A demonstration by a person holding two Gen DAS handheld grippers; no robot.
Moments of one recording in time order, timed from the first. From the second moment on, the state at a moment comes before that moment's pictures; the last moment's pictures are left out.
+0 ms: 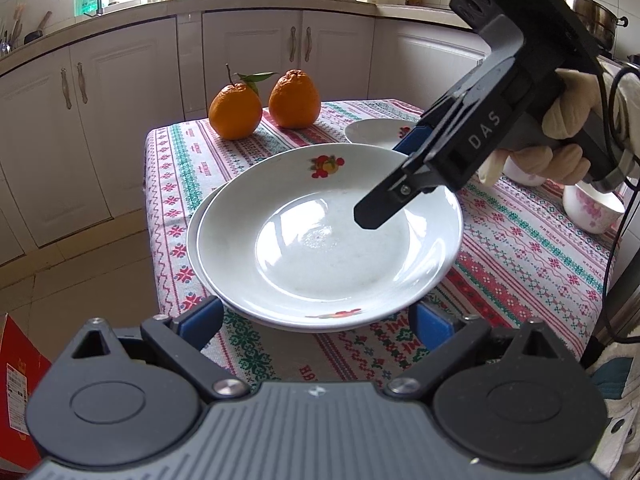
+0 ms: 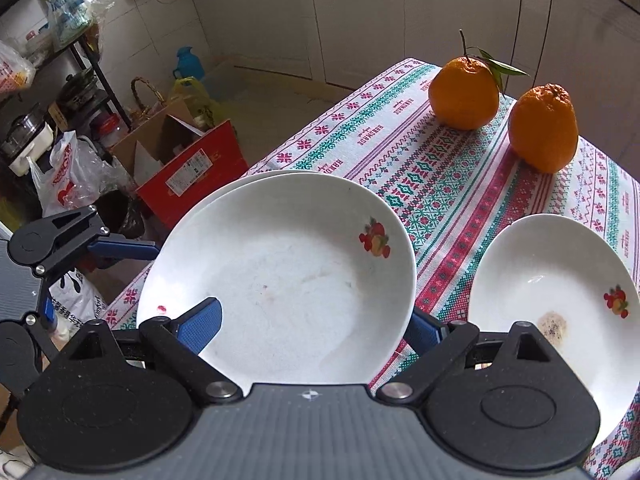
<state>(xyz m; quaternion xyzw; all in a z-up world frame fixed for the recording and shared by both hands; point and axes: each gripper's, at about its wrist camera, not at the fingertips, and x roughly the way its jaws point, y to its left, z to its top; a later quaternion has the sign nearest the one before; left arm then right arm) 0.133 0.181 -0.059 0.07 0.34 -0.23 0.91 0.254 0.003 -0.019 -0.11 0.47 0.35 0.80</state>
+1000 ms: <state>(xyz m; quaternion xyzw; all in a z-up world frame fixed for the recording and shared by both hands) 0.104 0.171 -0.023 0.07 0.30 -0.22 0.93 0.209 -0.018 0.002 -0.13 0.40 0.33 0.84</state>
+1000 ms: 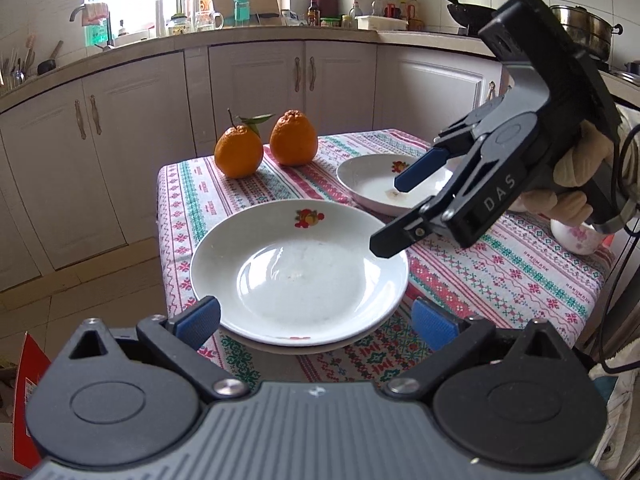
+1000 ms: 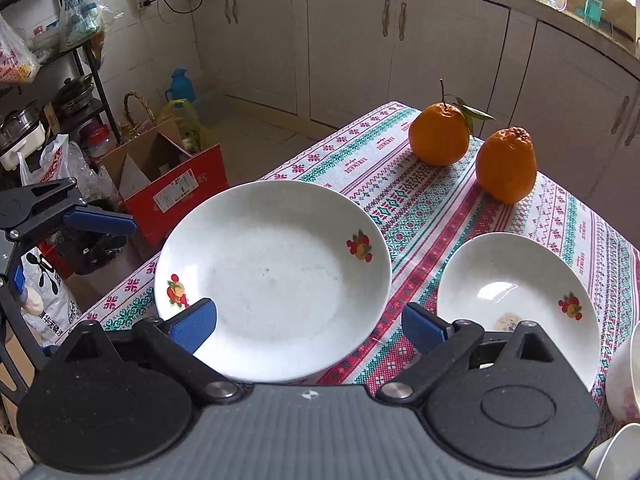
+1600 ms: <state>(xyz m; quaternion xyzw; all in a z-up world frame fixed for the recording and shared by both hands) 0.080 0.132 -0.004 0.09 0.28 -0.17 0.94 0.156 -0.101 -0.019 -0.06 0.38 0.21 0.90</state>
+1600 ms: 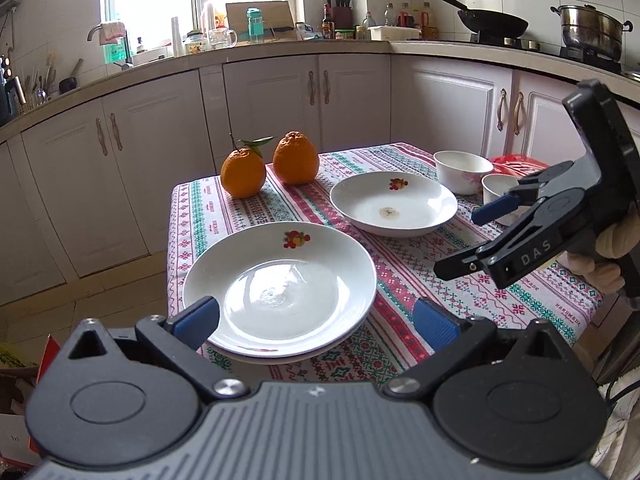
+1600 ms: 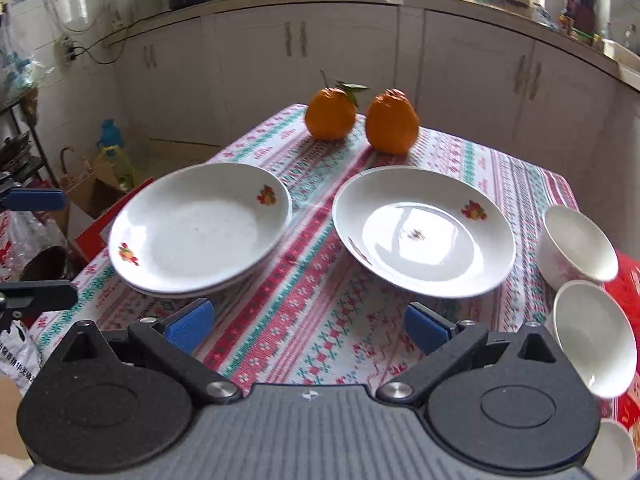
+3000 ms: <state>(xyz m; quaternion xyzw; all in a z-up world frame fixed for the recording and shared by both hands) 0.283 0.025 -0.006 0.18 0.34 -0.30 0.88 0.225 -0.131 -0.083 -0.05 0.39 0.10 0.91</state>
